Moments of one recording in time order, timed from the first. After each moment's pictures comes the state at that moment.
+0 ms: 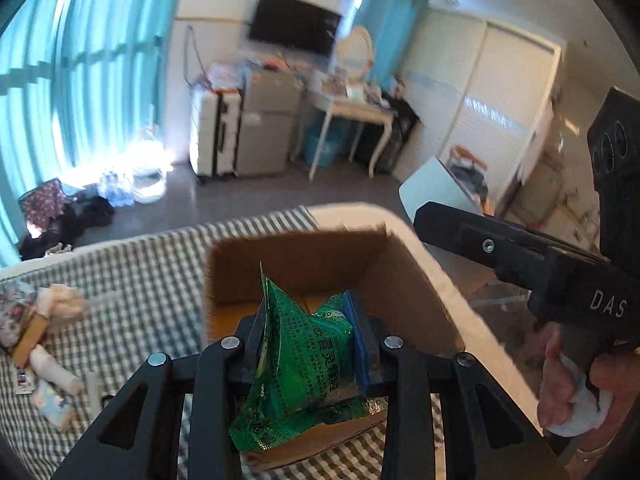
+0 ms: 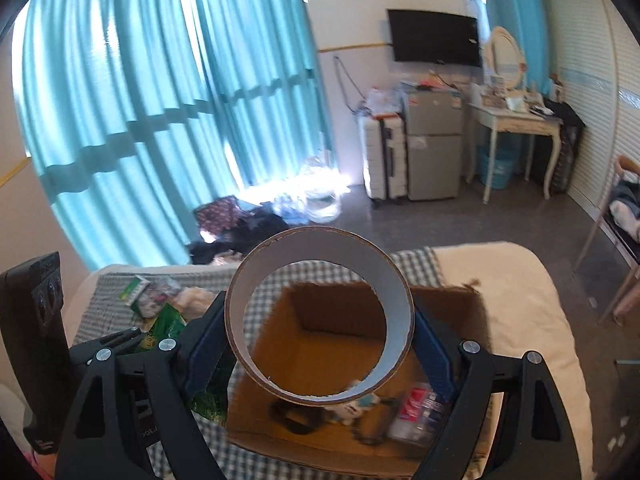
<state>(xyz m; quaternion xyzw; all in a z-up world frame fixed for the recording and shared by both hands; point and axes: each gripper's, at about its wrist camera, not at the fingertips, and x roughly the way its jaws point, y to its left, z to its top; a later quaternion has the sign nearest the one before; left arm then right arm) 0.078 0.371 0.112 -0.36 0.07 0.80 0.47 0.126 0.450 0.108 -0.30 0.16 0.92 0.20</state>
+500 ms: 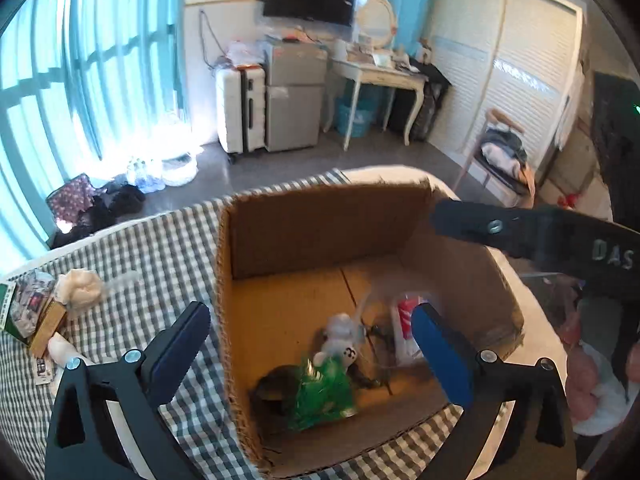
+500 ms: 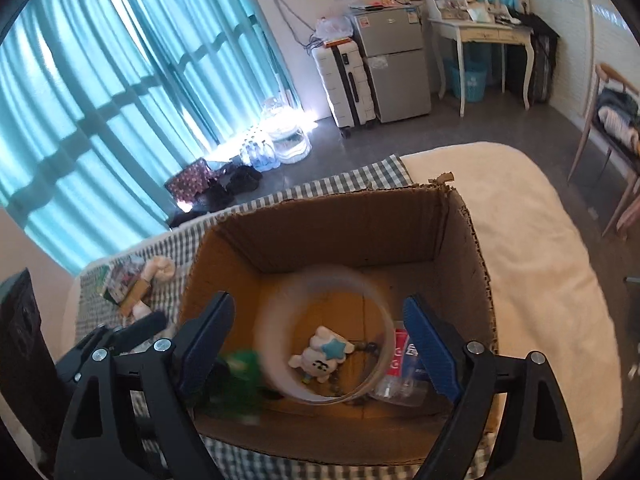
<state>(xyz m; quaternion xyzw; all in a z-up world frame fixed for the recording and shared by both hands) 0.084 0.389 0.079 -0.38 0.12 0.82 0.41 0.128 0.501 0.043 -0.35 0.27 0.88 0.20</state>
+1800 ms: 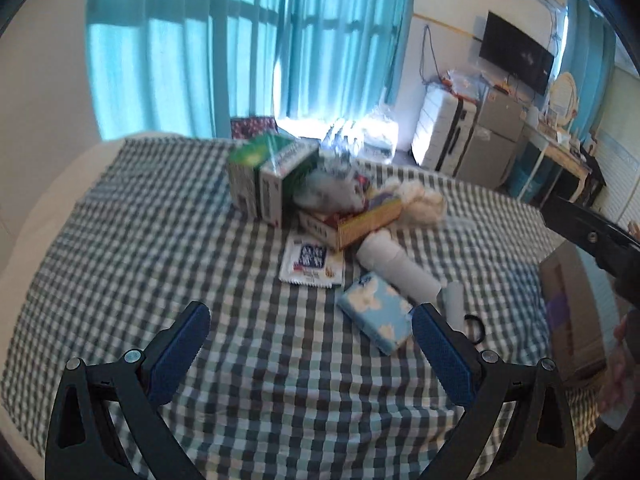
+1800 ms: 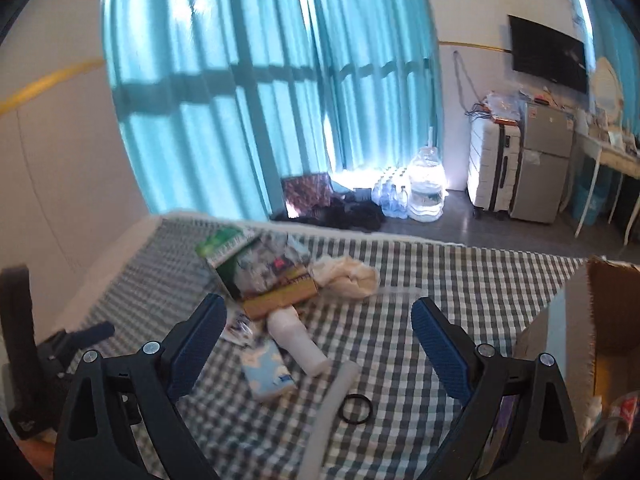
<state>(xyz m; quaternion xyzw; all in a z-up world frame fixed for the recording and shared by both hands) -0.061 0.028 -0.032 -0.40 0.02 0.91 0.14 -0.061 0.208 -0.019 -0.30 0.05 0.95 0.04</state>
